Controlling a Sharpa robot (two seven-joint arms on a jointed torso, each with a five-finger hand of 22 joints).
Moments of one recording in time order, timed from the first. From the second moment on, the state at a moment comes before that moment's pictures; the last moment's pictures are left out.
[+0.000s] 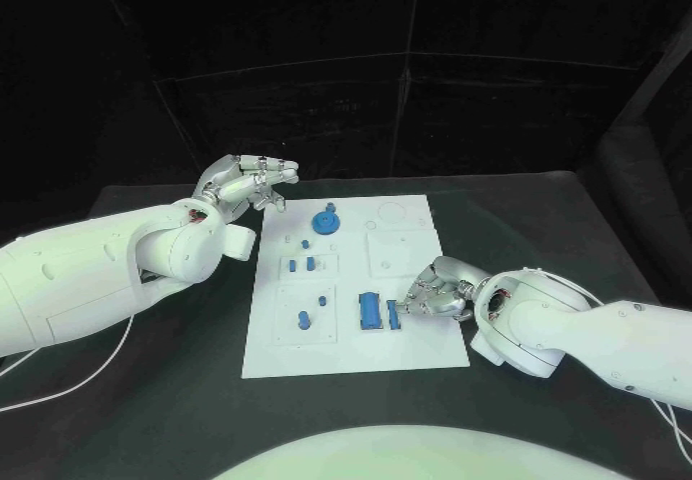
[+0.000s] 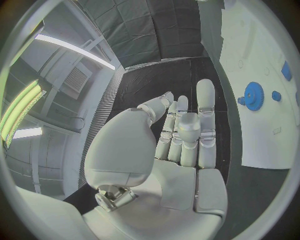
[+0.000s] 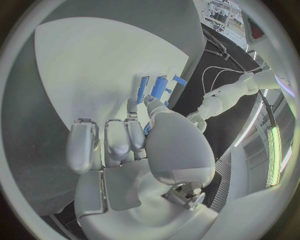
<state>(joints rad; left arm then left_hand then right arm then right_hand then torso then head) 1.23 -0.85 -0.10 1.43 -0.02 -0.28 0.38 1.27 -0.10 0.47 -0.09 0.07 1.06 0.16 0.16 0.07 1.13 0.08 0.31 0.09 1.35 0.00 1.21 0.82 0.18 1.24 0.10 0.71 0.62 1.02 -0.95 -0.05 1.82 -1.13 -0.35 -0.48 1.21 -0.08 0.07 0.15 0.31 1.05 0.06 0.33 0.30 1.40 -0.02 1.21 1.25 1.47 -0.10 1.27 0.91 0.08 1.45 0.01 1.35 1.18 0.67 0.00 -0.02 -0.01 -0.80</state>
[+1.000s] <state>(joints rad) 1.21 -0.69 -0.10 1.15 0.14 -0.24 0.47 1.27 -0.08 0.34 -0.03 0.07 0.97 0.13 0.07 0.07 1.04 0.18 0.09 0.06 0.92 0.16 0.25 0.15 0.18 0.72 0.27 0.16 0.25 1.14 -0.67 -0.05 1.12 -0.22 -0.30 0.35 1.34 -0.08 0.27 0.02 0.22 0.98 0.19 0.09 0.13 1.10 0.14 0.12 0.11 1.10 0.10 0.18 0.09 0.18 1.03 0.21 0.24 0.13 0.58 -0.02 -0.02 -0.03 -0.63</state>
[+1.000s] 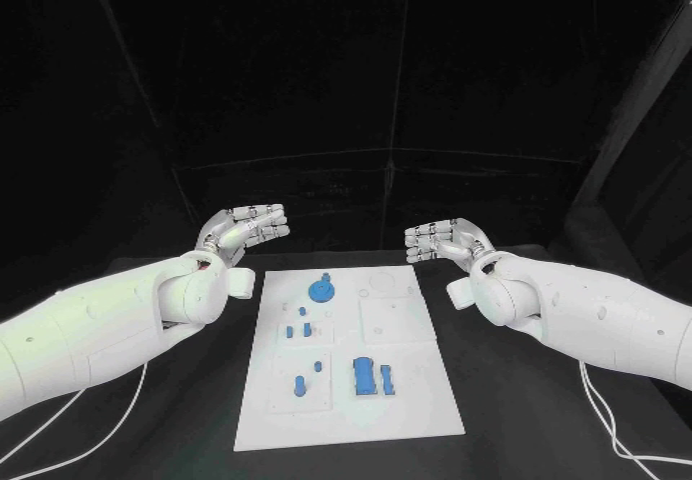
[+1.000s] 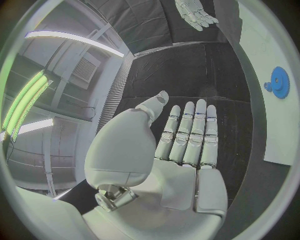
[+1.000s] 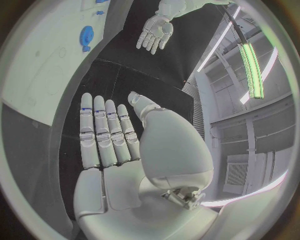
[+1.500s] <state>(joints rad) 1.19 -0.67 -0.09 1.14 0.17 -0.28 0.49 0.98 -0.02 0.24 -0.01 0.02 0.75 0.11 0.02 0.02 0.80 0.14 0.03 0.02 0.73 0.12 0.15 0.09 0.15 0.57 0.21 0.11 0.17 1.13 -0.63 -0.05 1.08 -0.18 -0.28 0.39 1.03 -0.02 0.21 0.00 0.17 0.79 0.15 0.03 0.06 0.89 0.10 0.03 0.02 0.93 0.03 0.11 0.02 0.15 0.87 0.15 0.16 0.04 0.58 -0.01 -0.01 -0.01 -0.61</state>
